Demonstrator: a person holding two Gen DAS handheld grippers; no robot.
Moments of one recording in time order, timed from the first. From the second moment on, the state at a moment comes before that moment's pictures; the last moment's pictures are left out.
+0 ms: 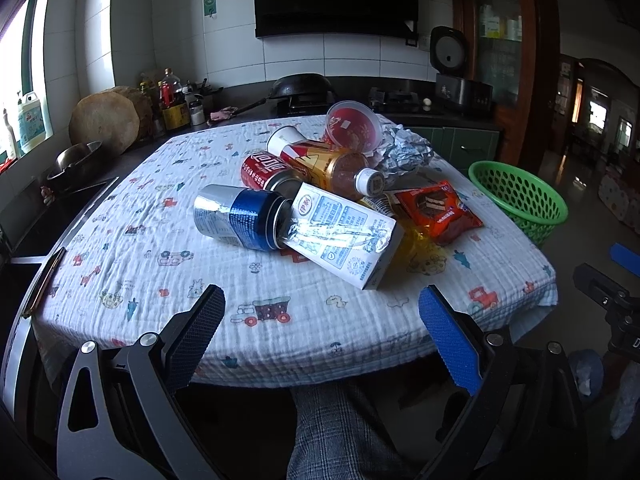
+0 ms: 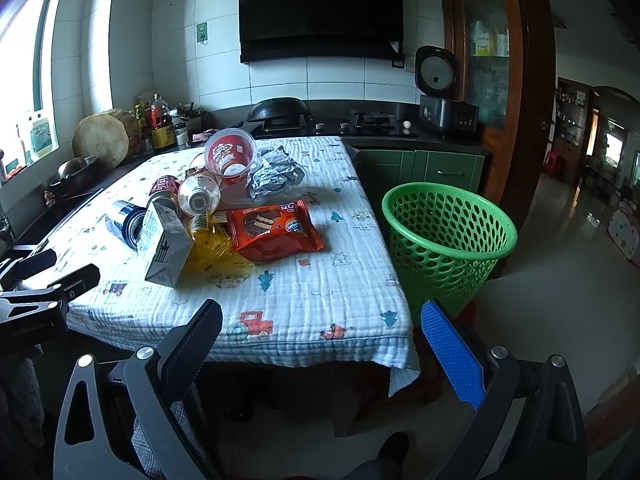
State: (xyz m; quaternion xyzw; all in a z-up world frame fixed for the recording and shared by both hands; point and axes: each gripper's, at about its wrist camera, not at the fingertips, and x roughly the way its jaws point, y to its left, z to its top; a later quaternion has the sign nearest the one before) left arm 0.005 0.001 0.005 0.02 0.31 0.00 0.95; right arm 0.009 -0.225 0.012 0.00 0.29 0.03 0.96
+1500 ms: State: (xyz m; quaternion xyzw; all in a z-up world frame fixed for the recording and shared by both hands) left arm 0.151 0.055 -0.032 -0.32 0.46 0.01 0.83; right arm 0.086 -0.218 -0.011 0.01 0.33 0.09 0.94
